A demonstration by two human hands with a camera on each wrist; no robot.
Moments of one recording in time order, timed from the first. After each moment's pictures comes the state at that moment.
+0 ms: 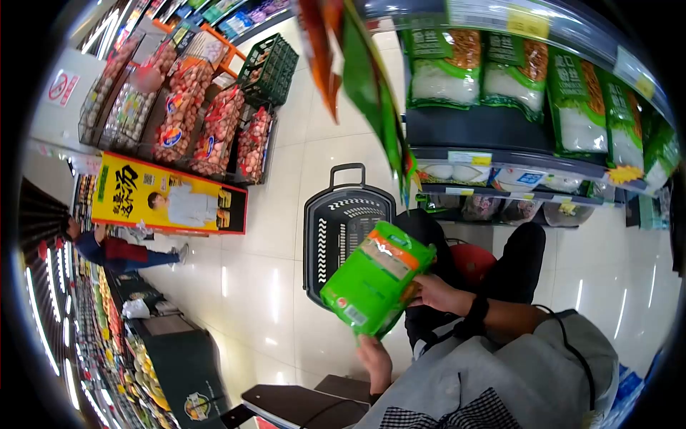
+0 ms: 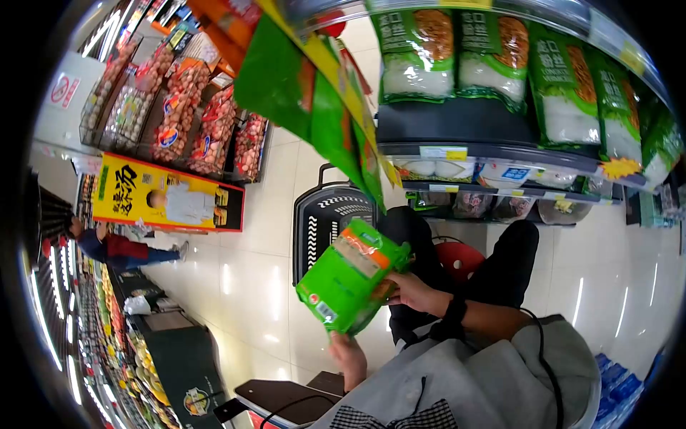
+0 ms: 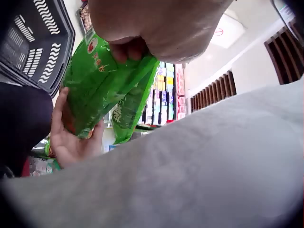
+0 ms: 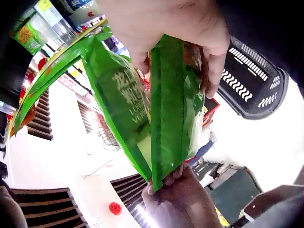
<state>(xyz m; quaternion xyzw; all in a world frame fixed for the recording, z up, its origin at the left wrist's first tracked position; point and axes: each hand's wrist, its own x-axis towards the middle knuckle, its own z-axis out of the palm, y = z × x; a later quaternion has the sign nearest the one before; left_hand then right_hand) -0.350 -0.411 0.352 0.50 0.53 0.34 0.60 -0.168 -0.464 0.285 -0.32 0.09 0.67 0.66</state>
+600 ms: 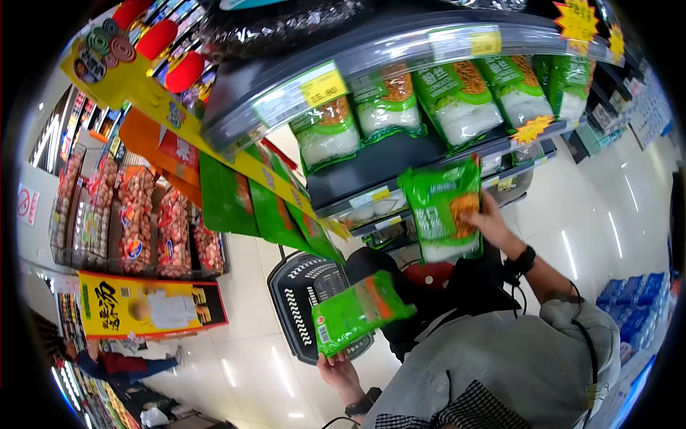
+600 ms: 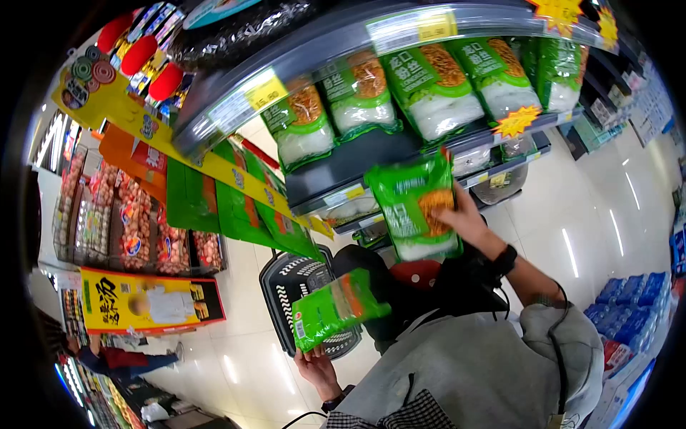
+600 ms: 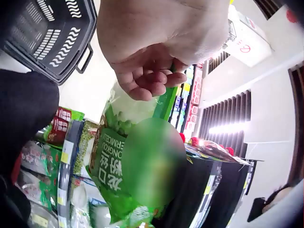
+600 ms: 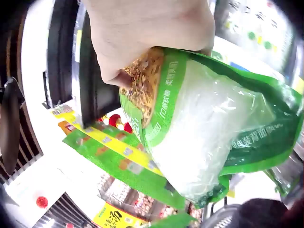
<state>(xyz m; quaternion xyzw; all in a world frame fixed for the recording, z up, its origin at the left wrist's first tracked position) -0.312 -0.349 0.358 0.27 0.33 0.30 0.85 -0.018 -0.646 0.399 -0.62 -0.09 0.12 0.77</state>
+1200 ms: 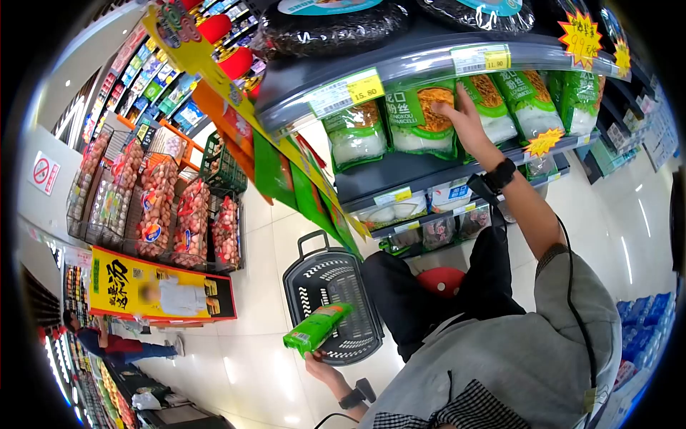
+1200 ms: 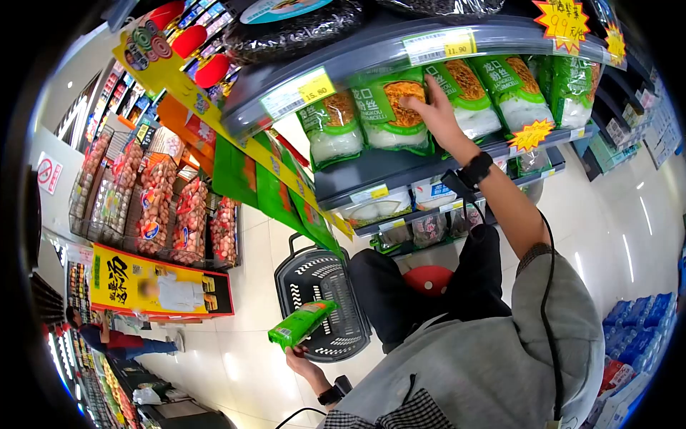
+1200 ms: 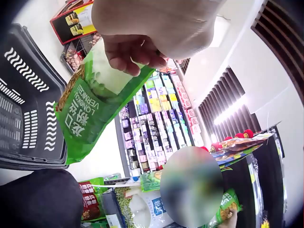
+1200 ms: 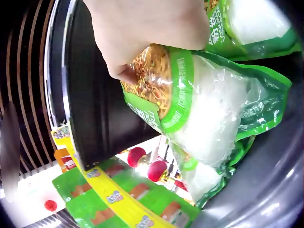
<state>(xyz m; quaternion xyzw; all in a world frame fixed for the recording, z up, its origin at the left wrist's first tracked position) -0.344 -0.284 0.318 0.48 0.44 0.44 0.62 0.134 -0.561 0.492 -0.57 -0.22 -0.09 0.79</state>
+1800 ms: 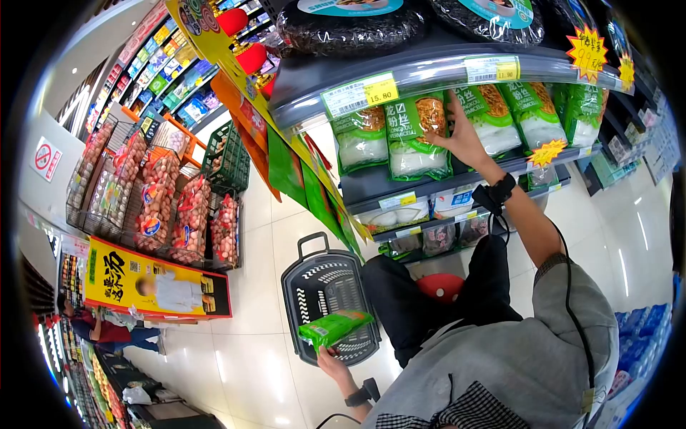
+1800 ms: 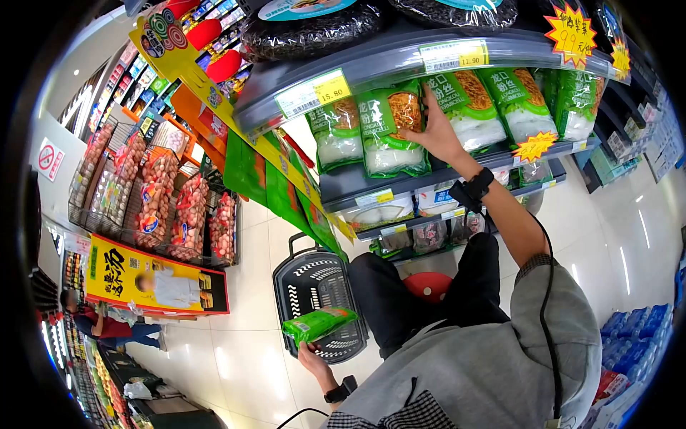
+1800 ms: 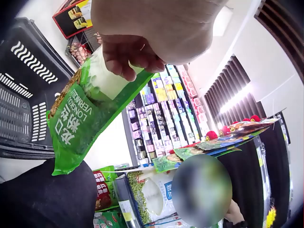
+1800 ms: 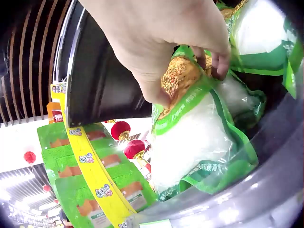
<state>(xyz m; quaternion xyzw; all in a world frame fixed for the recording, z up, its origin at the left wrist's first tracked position) -0.338 -0.300 0.282 0.57 0.45 0.37 0.58 0.127 -0.557 0.484 -0.75 -0.29 -0.16 0.57</state>
